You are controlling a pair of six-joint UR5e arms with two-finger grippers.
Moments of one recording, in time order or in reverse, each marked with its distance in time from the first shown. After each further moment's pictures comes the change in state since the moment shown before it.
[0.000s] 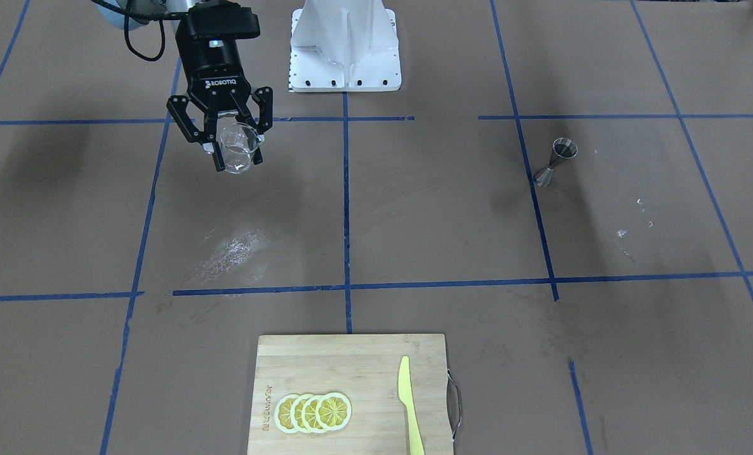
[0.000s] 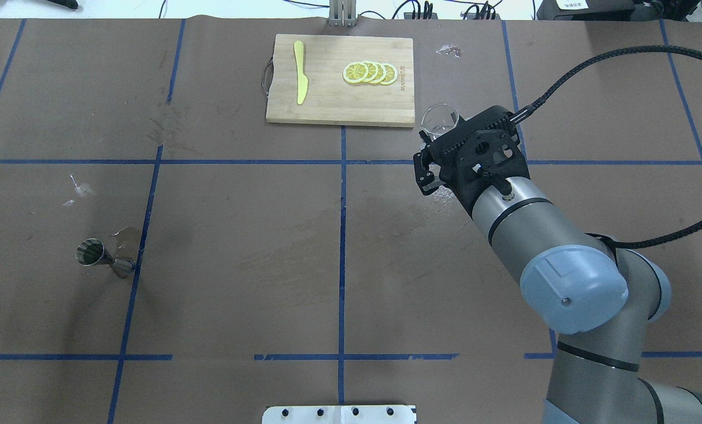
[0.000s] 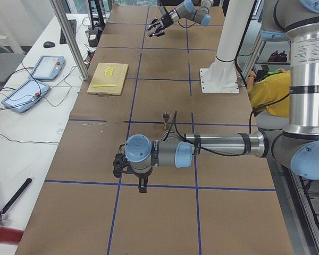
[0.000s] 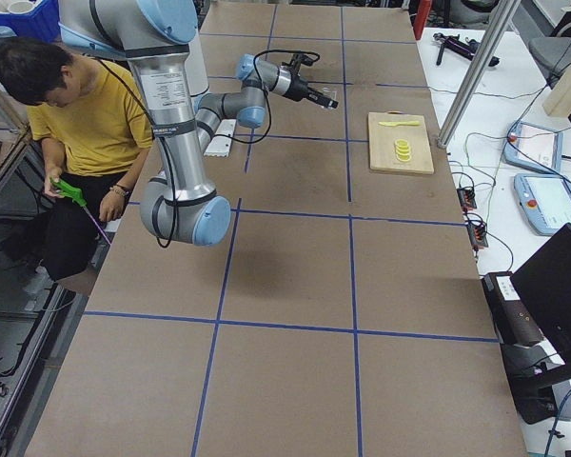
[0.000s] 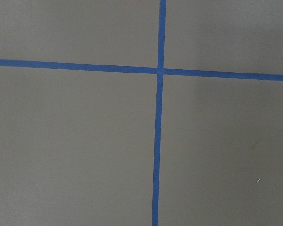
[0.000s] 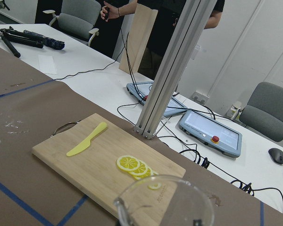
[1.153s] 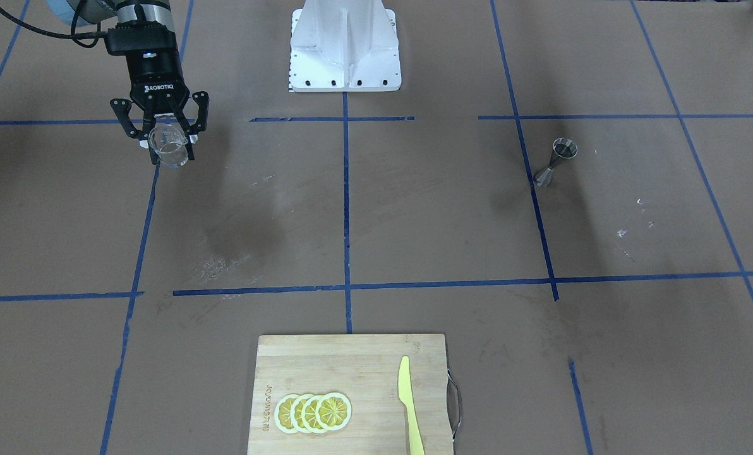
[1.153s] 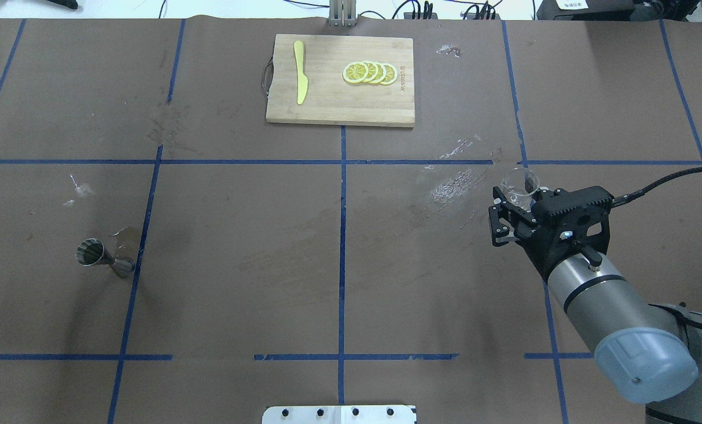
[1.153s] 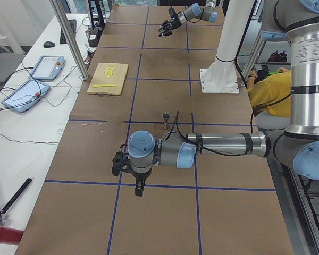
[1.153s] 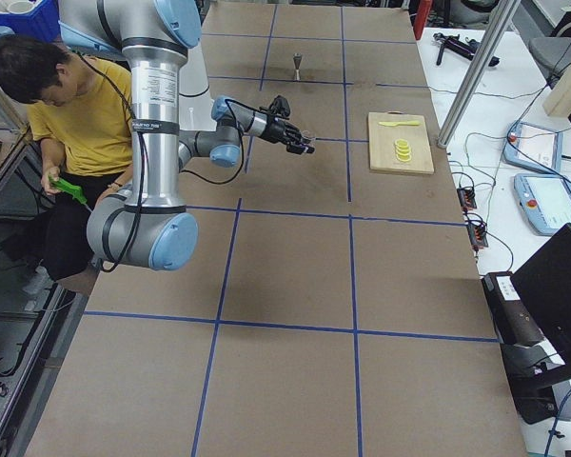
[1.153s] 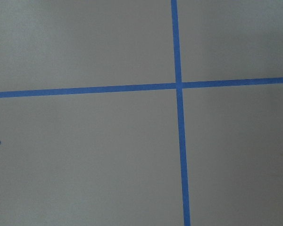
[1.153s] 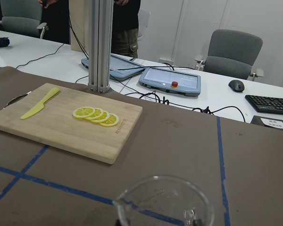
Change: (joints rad) left arm 0.000 0.001 -0.012 -0.036 0.080 0.004; right arm -0.165 -0.349 0.030 0.126 -0.178 0.453
